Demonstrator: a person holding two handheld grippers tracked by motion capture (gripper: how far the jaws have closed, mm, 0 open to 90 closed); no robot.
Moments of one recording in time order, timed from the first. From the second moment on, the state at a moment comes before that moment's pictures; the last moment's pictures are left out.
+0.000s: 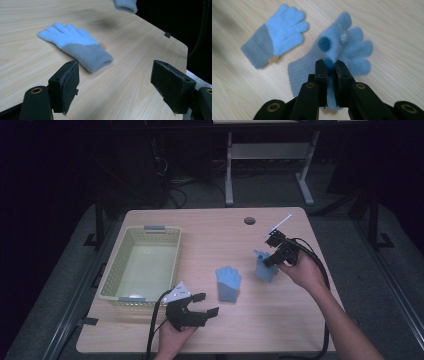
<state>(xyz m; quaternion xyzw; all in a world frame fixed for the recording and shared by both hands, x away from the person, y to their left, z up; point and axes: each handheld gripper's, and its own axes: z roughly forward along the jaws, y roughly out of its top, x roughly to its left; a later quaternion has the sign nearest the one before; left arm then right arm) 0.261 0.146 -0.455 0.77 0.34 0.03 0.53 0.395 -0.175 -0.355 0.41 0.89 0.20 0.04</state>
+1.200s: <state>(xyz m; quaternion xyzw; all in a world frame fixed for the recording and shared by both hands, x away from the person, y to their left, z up) 0.262 0.151 -0.451 0.77 0.34 0.03 0.54 0.395 -0.084 -0.374 0.34 0.92 0.19 0.00</state>
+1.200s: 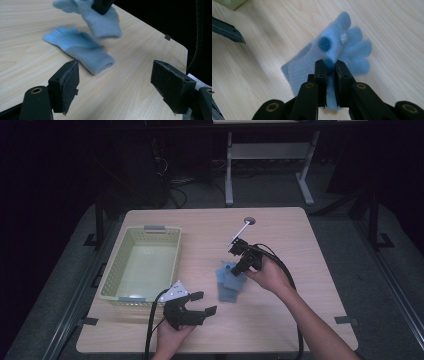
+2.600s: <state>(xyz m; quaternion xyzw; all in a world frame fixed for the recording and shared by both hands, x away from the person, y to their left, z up) 0.263 0.153 -0.450 0.77 0.34 0.04 0.54 0.396 -0.065 -0.409 0.32 0.93 0.18 -0.02</state>
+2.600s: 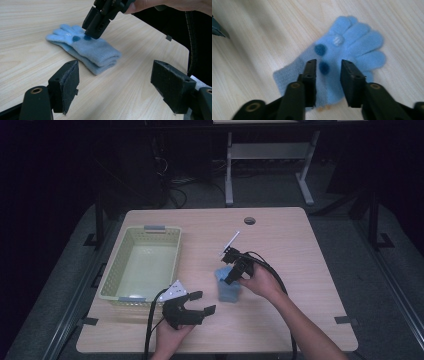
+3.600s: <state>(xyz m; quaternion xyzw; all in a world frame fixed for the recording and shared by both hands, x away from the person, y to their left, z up) 0.273 0.144 -0.450 0.78 0.36 0.03 0.51 0.389 -0.104 -0.416 0.38 0.89 0.23 -0.03</state>
